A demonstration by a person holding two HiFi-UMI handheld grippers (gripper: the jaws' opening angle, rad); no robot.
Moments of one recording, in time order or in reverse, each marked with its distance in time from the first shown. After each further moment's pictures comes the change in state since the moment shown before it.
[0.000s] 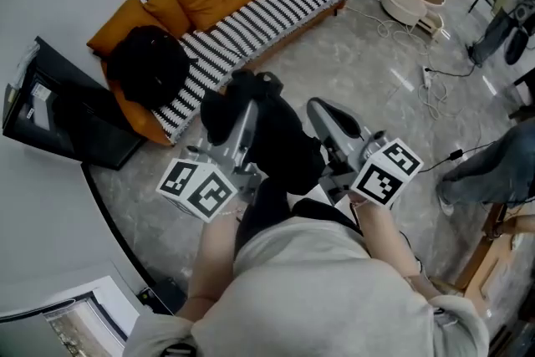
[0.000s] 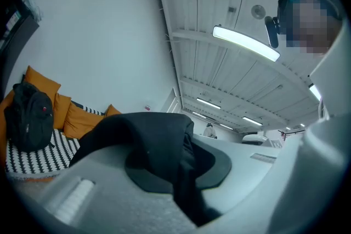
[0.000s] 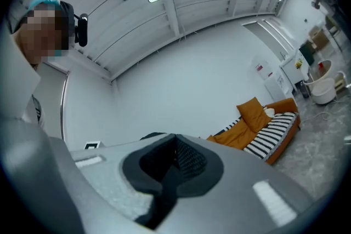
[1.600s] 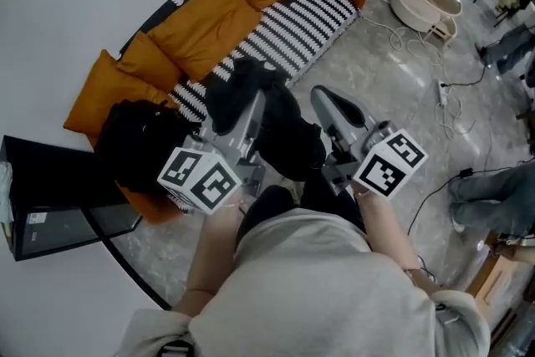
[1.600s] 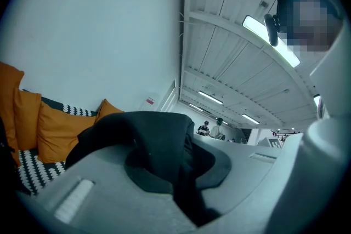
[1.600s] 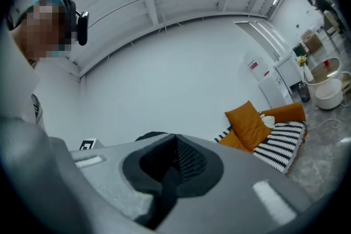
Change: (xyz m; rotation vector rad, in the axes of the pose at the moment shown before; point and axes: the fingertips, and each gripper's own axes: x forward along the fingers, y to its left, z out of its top) left arm 0.359 0.330 0.098 -0.047 0.114 -0.100; right arm 0.384 -0.288 0.095 0.011 -0.022 -0.145
